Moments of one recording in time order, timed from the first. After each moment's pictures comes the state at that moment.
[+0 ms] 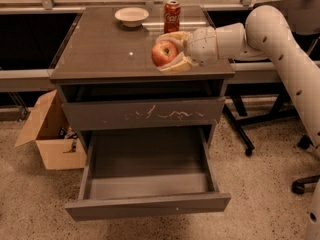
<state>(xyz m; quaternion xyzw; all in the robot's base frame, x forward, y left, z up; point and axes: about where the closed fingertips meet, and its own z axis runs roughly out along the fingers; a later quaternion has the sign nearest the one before) 0.676 -0.028 0.904 -0.67 0.45 0.23 0.54</state>
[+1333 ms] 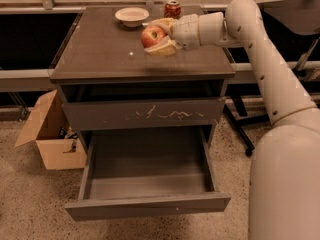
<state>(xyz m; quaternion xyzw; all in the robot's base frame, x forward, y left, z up) 0.757 0.001 0.911 -0.63 0.49 0.23 0.56</state>
